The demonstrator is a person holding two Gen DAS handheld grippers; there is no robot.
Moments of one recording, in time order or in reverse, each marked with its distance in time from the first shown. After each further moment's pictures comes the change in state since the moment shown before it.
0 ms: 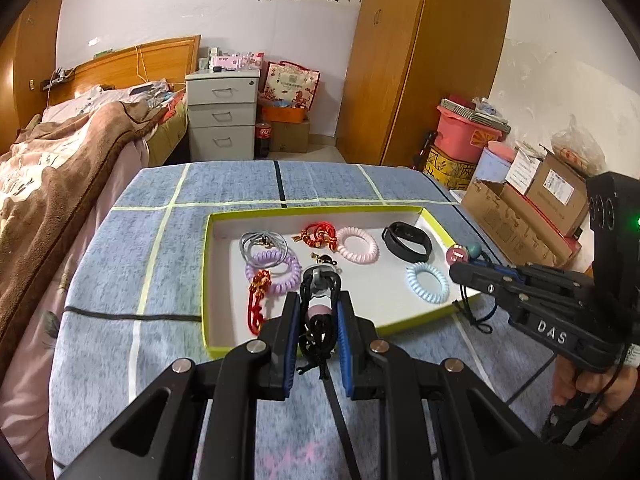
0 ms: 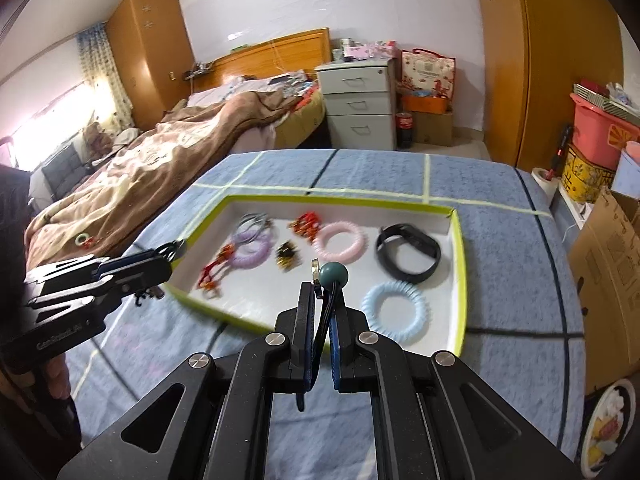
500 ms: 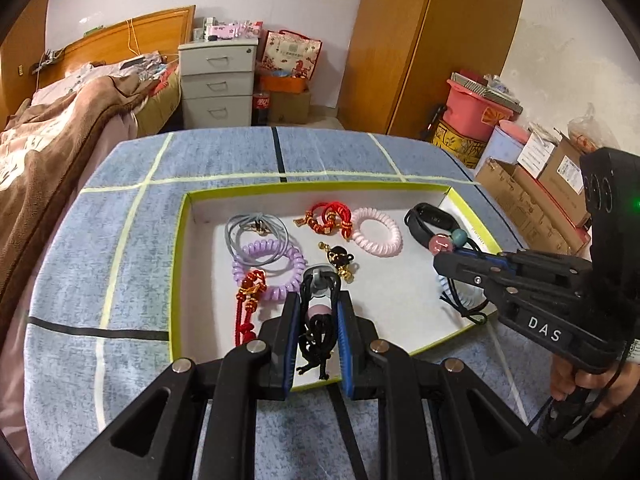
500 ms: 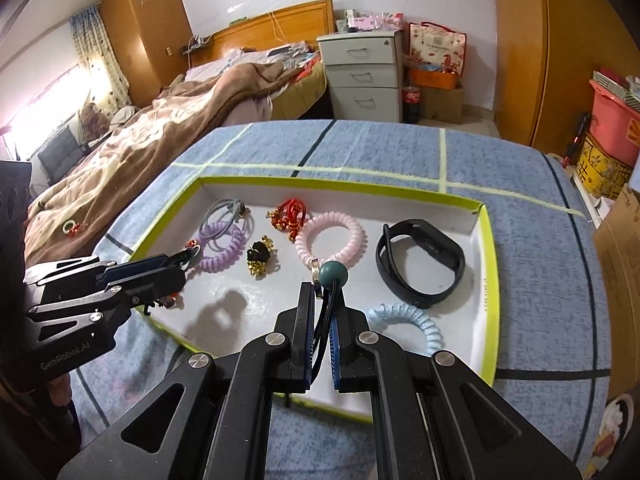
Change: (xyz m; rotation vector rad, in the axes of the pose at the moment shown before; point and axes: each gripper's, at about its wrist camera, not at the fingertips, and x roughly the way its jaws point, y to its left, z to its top) left arm 0.057 0.004 0.003 -0.012 0.112 -0.008; right arm 0.060 -0.009 0.012 -0.025 0.108 0.009
